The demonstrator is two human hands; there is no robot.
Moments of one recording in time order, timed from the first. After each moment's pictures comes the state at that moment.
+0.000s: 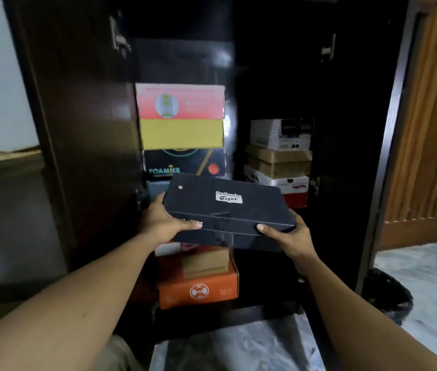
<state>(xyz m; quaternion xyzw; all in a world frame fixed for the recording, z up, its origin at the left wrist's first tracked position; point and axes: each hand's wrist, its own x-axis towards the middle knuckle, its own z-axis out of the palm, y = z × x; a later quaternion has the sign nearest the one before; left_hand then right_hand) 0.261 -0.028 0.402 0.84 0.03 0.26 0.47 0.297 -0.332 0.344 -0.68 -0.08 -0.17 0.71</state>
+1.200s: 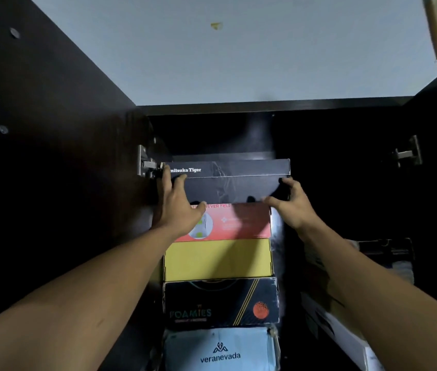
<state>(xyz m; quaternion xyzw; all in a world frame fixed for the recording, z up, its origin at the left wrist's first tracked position) 0.461 0.038 0.678 0.80 0.00 0.56 0.20 0.553 -0.210 0.671 -0.64 -0.28 -0.29 0.65</state>
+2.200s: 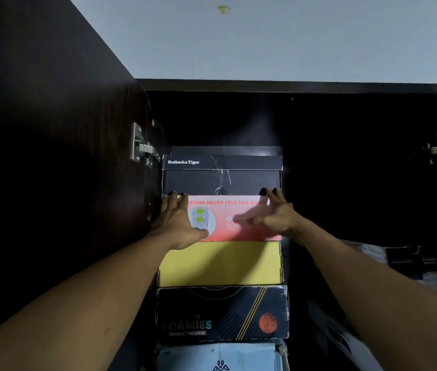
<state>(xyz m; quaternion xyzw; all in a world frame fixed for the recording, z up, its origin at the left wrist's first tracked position) 0.524 0.078 0.653 0.92 0.07 0.38 0.10 0.559 -0.169 0.673 -0.84 -0.28 -0.14 0.44</state>
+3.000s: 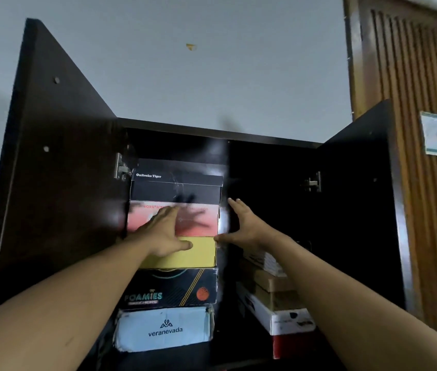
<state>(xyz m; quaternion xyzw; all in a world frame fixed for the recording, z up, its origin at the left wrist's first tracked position) 0.374 -0.018 0.647 0.94 -0.07 0.30 0.15 0.383 -0.258 0.660 -0.89 -0.27 -0.23 0.29</state>
